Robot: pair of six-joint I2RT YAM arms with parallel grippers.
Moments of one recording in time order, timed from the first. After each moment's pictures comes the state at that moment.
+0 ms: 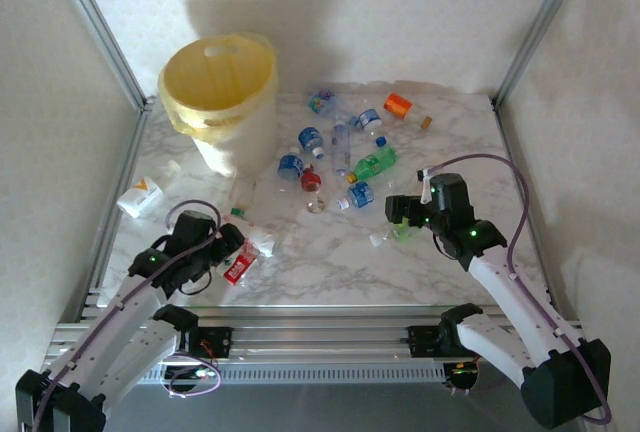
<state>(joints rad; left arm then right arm) -0.33 0.73 0.51 -0.77 -0.04 -1.01 0.38 0.92 0.72 -0.50 0.02 0.25</state>
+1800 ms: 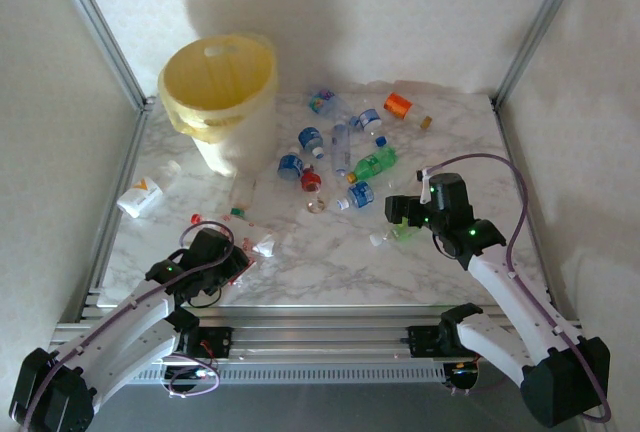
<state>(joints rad) -0.45 0.75 0.32 -0.63 -0.03 -1.14 0.38 0.93 0.72 -0.50 0.02 0.25</state>
